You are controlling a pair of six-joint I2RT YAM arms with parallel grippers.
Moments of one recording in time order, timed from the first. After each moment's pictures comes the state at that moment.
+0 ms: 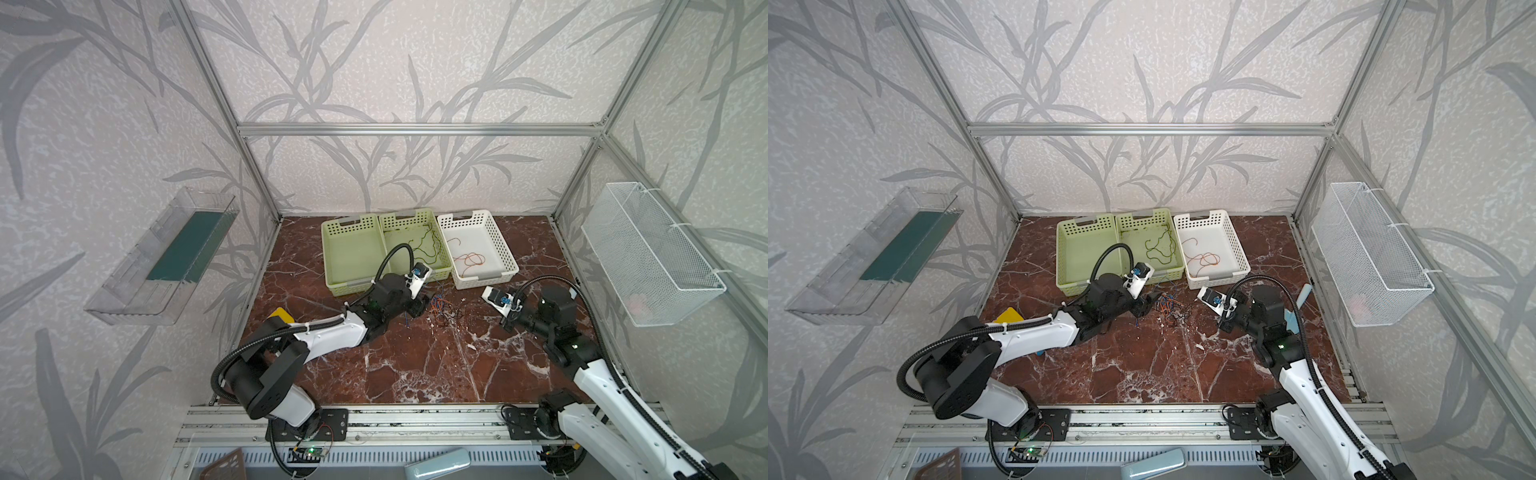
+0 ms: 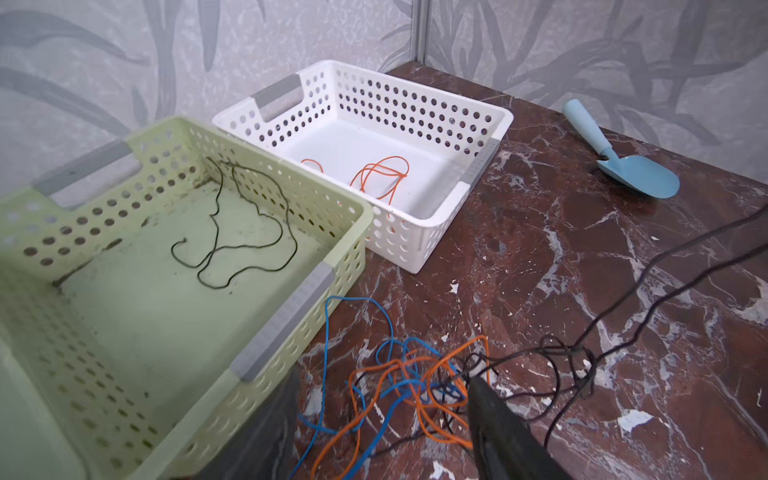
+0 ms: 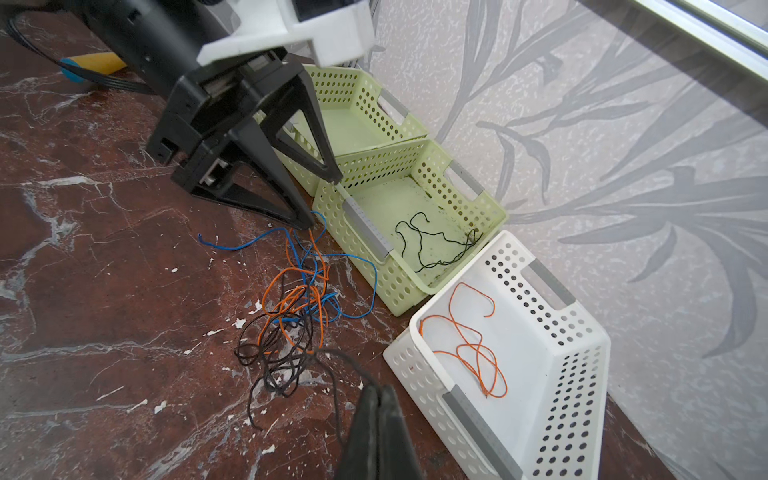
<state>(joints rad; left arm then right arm) -0.73 1.56 0.78 0.36 0.09 0.06 0.27 0.76 0.49 -0.11 -0.49 -0.66</state>
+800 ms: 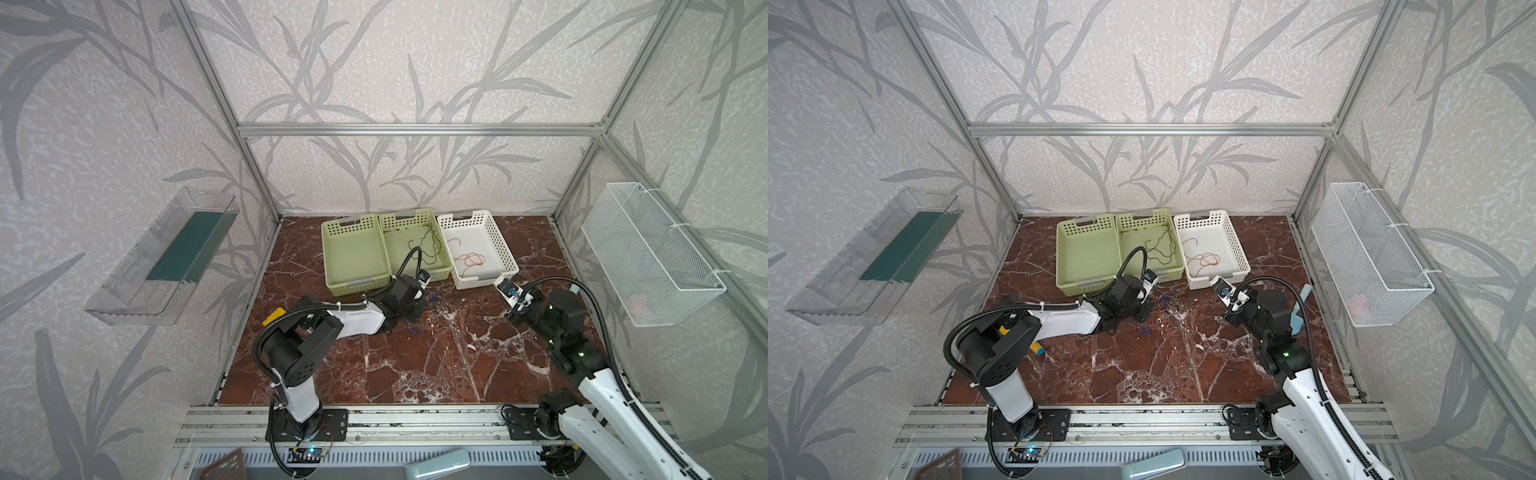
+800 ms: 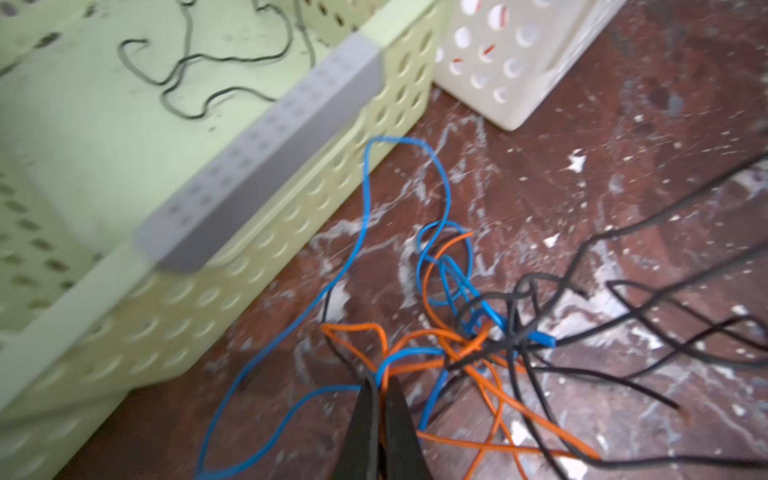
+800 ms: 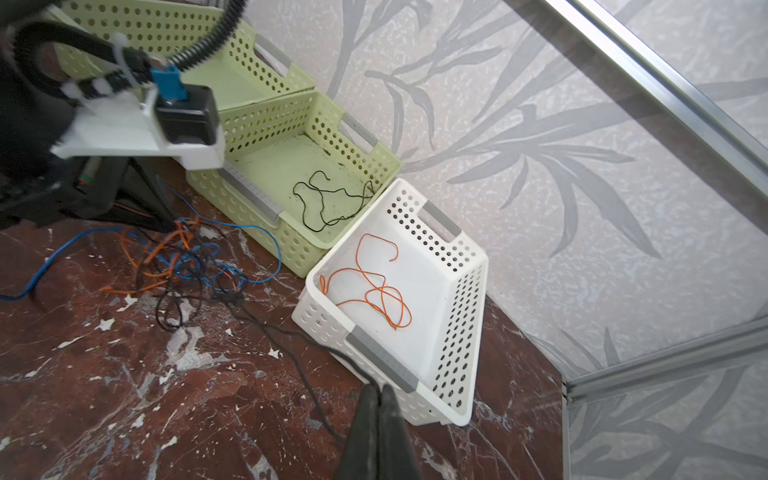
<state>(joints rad) -0.73 1.72 0.83 0.13 -0.15 -0.05 0.26 0.69 0.49 -0.09 -0.15 -0.59</state>
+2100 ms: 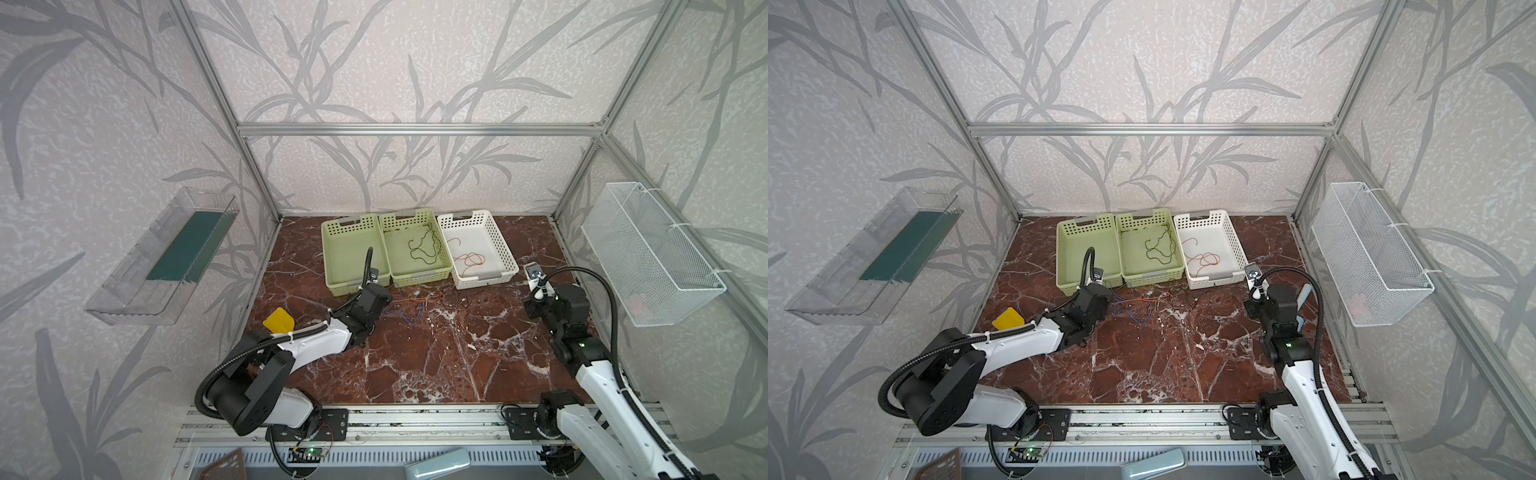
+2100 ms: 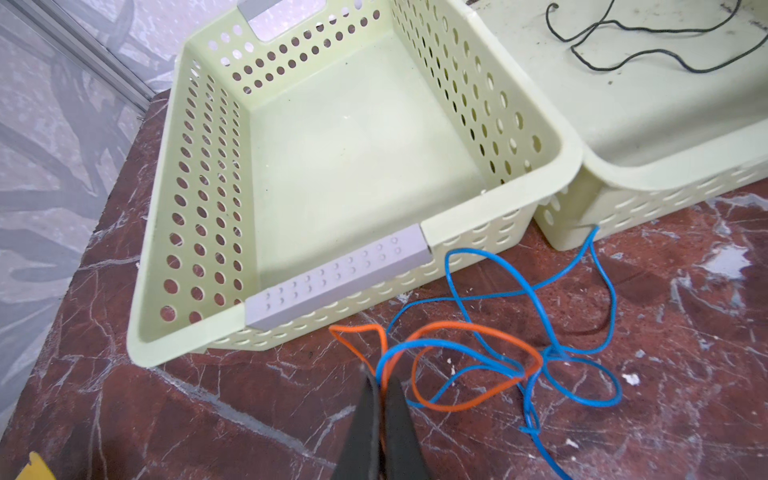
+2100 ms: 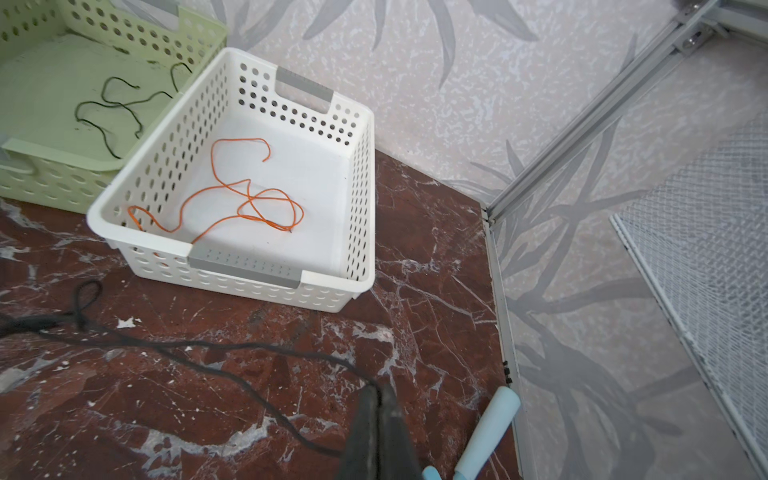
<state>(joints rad) -0.61 1.41 0.60 0.05 -0.58 -0.17 0.09 0.75 0.48 -0.10 0.05 -0.40</state>
